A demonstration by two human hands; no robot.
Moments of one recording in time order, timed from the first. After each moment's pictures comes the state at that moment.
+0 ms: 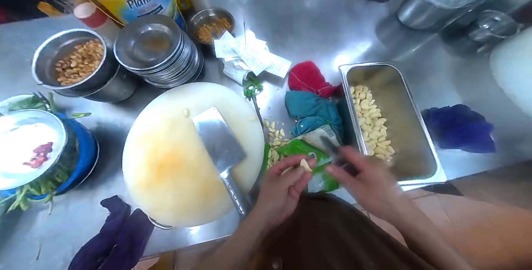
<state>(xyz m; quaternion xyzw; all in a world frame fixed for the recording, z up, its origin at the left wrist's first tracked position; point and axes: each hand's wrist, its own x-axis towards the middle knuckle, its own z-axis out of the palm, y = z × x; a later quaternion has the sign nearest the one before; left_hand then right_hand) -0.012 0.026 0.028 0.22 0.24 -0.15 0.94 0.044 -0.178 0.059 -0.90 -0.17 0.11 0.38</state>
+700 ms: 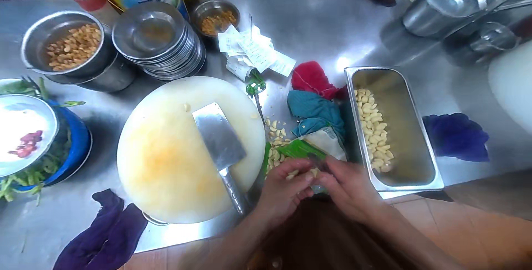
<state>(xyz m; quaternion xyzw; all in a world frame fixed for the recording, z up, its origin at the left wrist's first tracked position) -0.014 0.030 0.030 0.30 0.19 -0.18 0.92 0.044 -0.155 0.041 -0.88 -0.32 0.05 0.36</state>
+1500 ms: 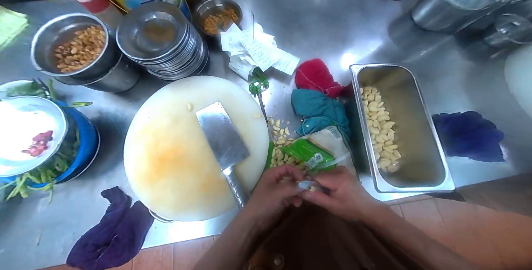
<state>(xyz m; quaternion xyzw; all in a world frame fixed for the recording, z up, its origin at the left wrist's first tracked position) -0.024 0.057 0.012 0.35 0.12 -0.23 0.90 0.043 -0.152 0.015 -0.81 -0.37 0.17 0.42</state>
